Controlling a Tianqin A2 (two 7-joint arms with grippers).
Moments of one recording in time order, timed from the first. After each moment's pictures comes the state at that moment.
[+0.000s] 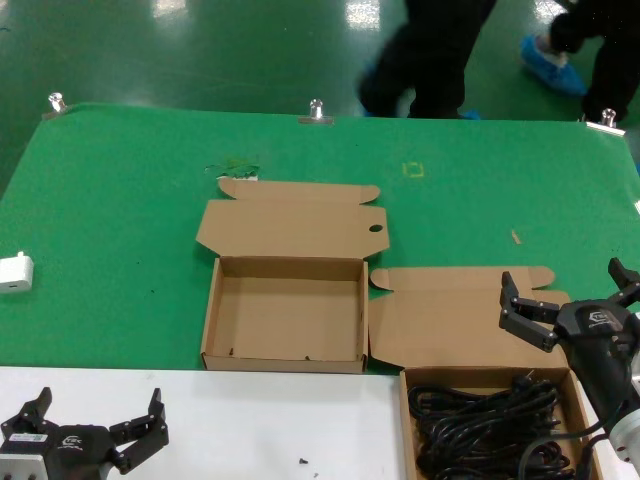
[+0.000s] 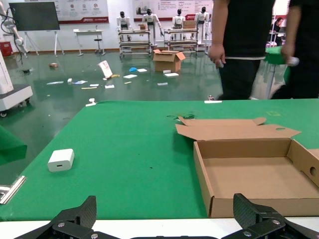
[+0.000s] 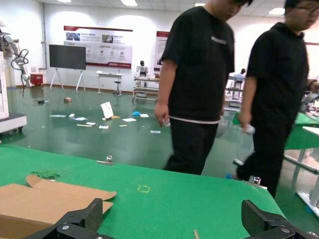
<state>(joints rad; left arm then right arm) 0.20 -0.30 1.60 -1.60 -1.80 0.00 0.00 0.04 0.29 -1.63 1.55 1.81 -0.03 -0.04</state>
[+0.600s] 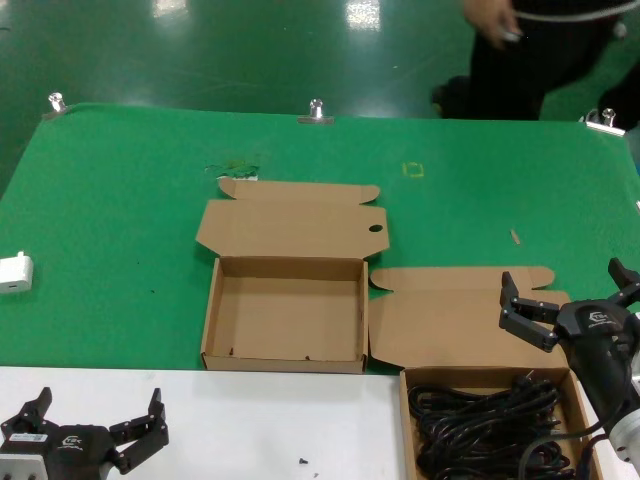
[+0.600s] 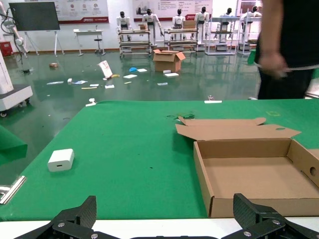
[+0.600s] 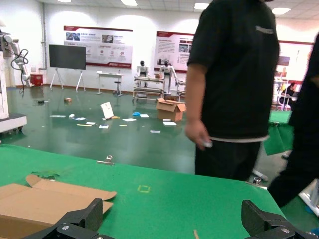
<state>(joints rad) 0.20 -0.30 1.60 -1.60 -1.80 0.00 0.00 0.04 0.29 -1.63 1.55 1.81 -0.03 -0.04</state>
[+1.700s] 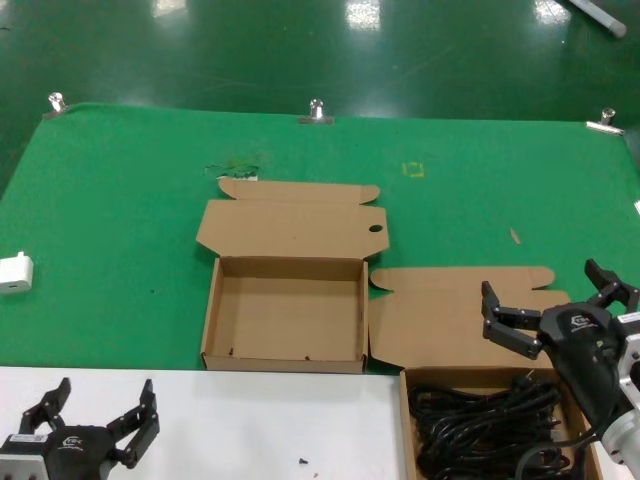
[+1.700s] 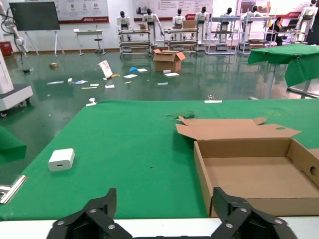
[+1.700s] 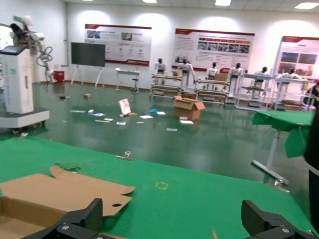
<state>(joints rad) 0.20 -0.30 1.60 -1.60 -1.80 0.00 0.00 0.05 0.32 -1.66 1.53 1.82 -0.09 -0.04</state>
